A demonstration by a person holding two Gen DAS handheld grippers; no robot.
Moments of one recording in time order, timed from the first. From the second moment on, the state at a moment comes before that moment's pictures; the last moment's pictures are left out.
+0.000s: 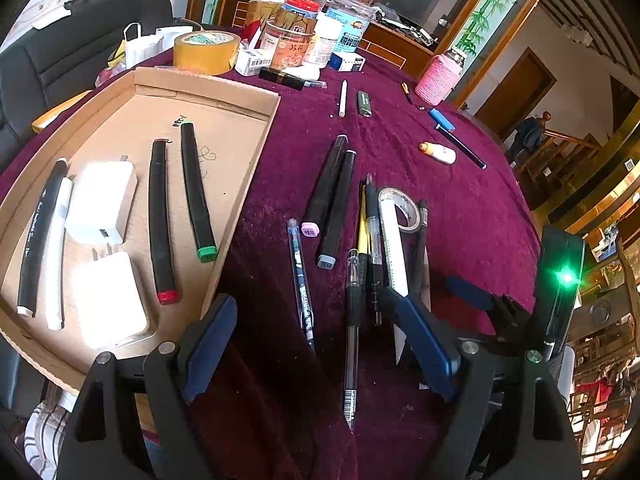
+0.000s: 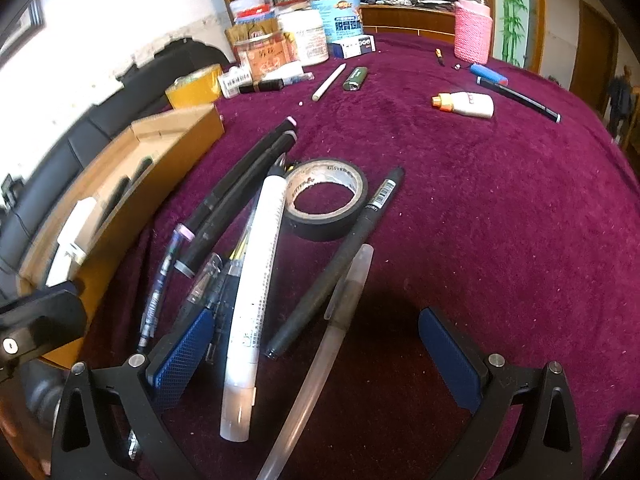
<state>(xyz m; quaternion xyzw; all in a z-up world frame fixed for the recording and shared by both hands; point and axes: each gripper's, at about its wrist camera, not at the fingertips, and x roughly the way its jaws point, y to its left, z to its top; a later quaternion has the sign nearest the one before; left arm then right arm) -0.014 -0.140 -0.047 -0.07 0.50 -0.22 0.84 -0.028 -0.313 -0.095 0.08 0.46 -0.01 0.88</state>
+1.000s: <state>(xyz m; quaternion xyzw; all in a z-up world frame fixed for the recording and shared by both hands) -0.010 -0.147 -0.049 -0.06 0.49 -0.22 0.84 -0.086 -0.342 -0.074 0.18 0.39 0.02 0.90</state>
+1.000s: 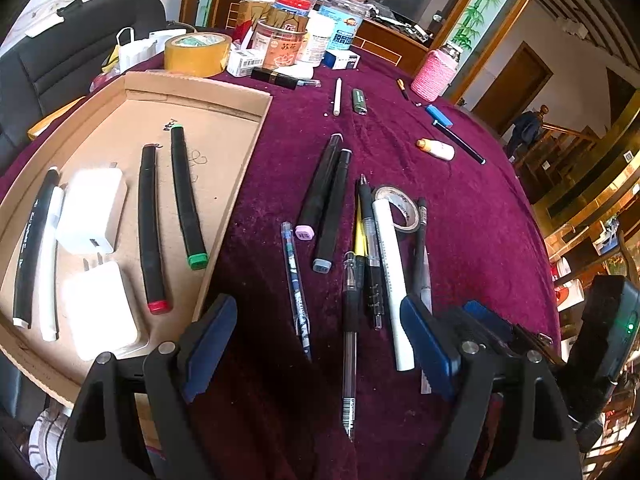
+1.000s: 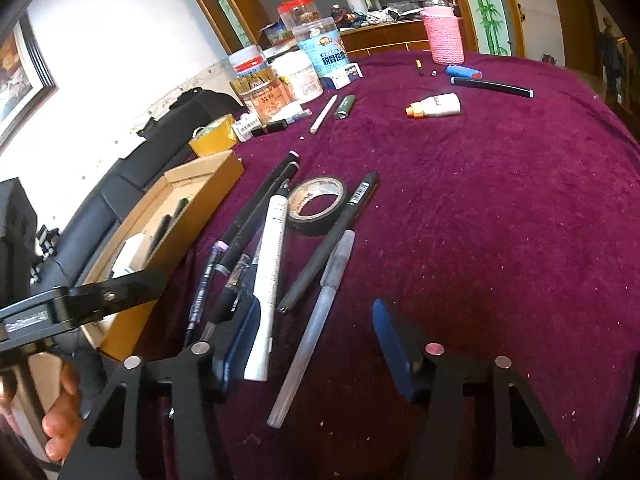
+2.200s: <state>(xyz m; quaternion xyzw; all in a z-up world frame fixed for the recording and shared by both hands) -0.018 -0.208 -0.052 0.02 0.50 -0.28 0.82 -0.084 -0.333 -0.091 0.15 0.45 -0.03 0.88</state>
